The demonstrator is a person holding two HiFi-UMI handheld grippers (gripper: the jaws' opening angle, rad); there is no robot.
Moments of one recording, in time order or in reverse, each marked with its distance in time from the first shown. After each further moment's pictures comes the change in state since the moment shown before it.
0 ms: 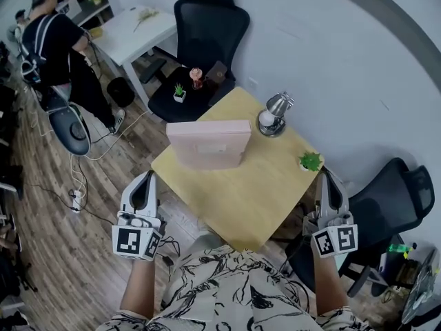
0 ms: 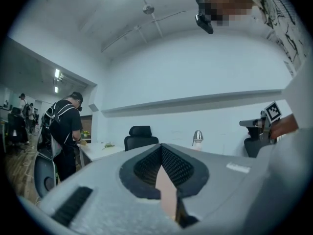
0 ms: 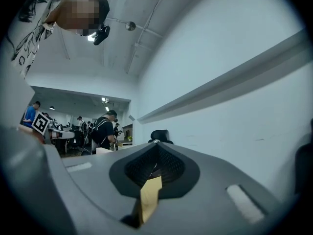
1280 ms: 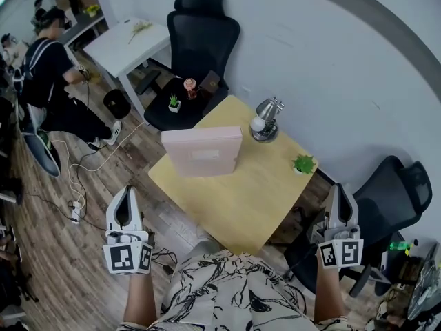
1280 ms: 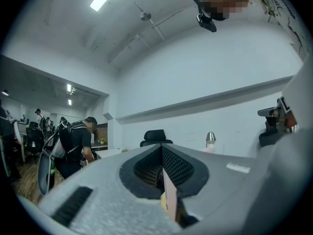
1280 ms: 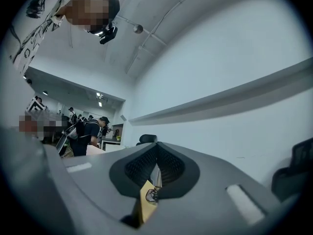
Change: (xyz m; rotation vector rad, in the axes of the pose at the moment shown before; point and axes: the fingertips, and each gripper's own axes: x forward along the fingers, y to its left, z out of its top) left arm -0.037 0.020 0.022 0.065 -0.036 0.173; right arm -0.051 -0.027 0.031 -0.130 -0.051 -0.120
